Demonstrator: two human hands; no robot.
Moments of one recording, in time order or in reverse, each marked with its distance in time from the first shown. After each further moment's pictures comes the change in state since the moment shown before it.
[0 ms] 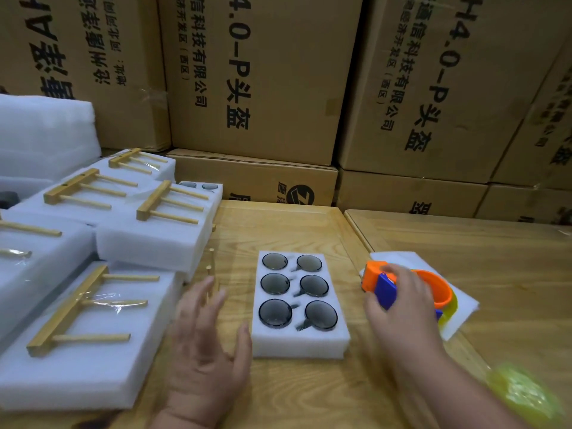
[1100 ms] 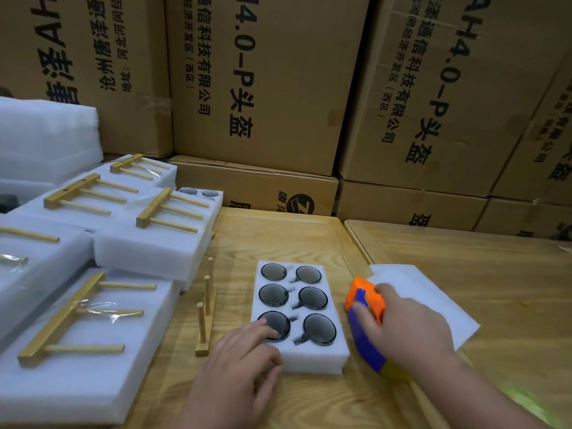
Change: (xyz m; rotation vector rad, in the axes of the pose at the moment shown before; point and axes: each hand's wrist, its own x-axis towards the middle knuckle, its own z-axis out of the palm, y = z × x) left_hand -0.009 0.006 0.014 -0.051 -0.411 0.227; right_hand 0.025 0.012 -0.005 -0.613 -0.217 -0.117
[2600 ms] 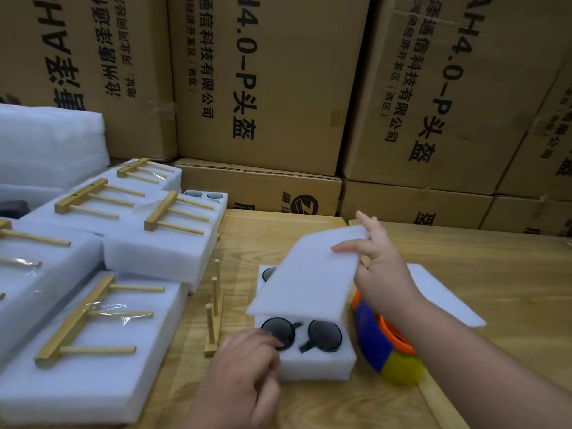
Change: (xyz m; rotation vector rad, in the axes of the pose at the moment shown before) left_hand 0.002 0.006 -0.015 -0.132 0.016 -0.052; right_hand 0.038 -0.058 -0.054 0.884 0.059 -0.248
